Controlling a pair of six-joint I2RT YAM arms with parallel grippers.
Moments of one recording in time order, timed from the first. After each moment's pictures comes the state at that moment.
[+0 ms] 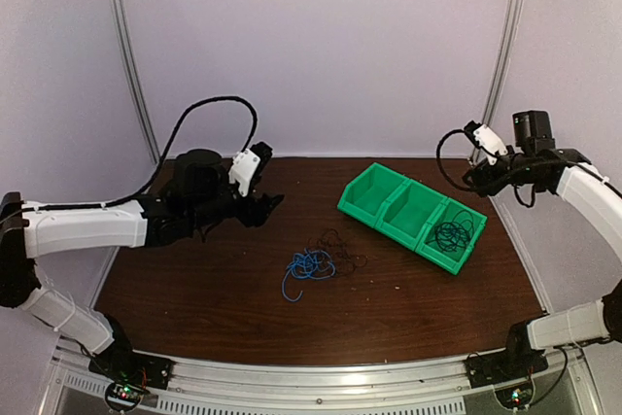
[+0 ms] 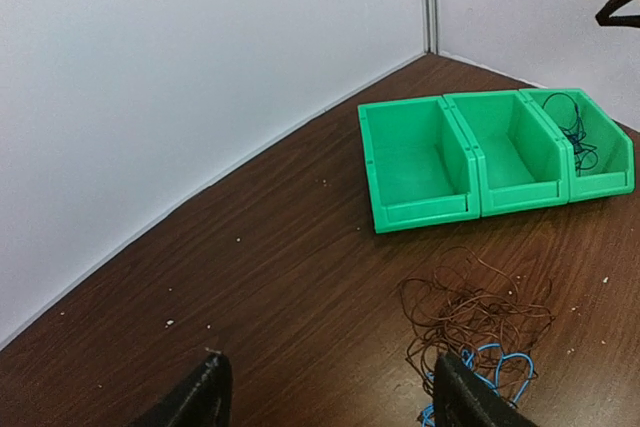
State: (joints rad) left arm -0.79 1.38 0.88 0.19 -0.10 0.13; right arm 0.08 1.20 1.08 -0.56 -0.12 -0.46
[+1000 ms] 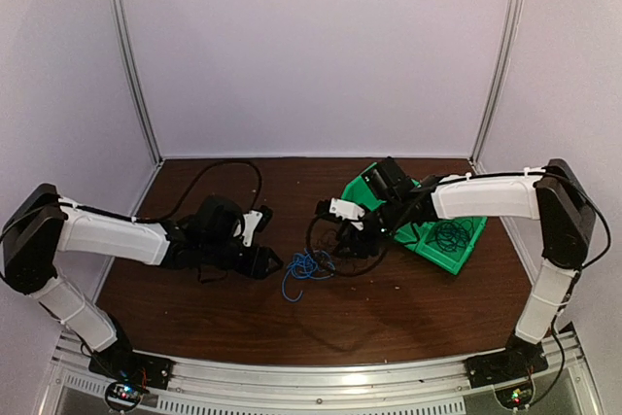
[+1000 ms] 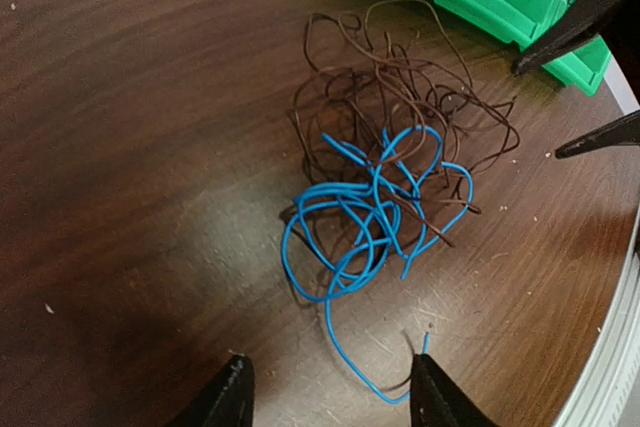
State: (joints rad) left arm -0.79 1.53 0.73 0.05 0.17 -0.36; right arm 0.73 1.77 1.20 -0.33 -0.43 -0.50
